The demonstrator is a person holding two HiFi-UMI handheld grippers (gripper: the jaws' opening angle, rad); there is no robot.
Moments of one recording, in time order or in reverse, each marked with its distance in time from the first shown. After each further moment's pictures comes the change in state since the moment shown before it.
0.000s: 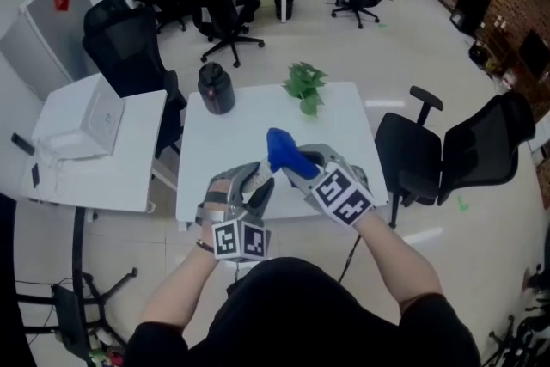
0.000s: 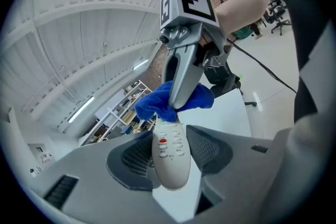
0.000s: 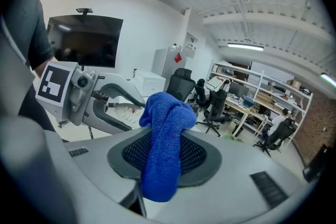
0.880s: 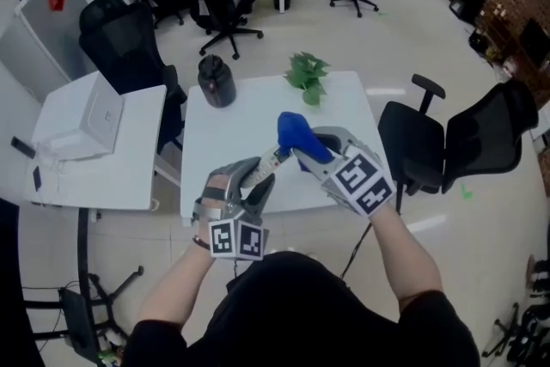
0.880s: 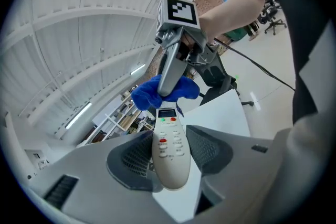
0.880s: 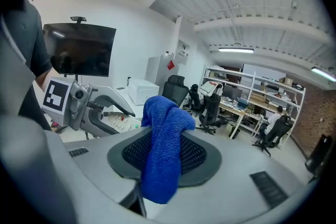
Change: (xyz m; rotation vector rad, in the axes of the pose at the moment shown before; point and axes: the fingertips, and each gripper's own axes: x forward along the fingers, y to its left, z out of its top) left arm -0.012 0.007 -0.004 0.039 -0.051 -0.024; right arm -0.017 -0.020 0.025 0.052 -0.077 -0.039
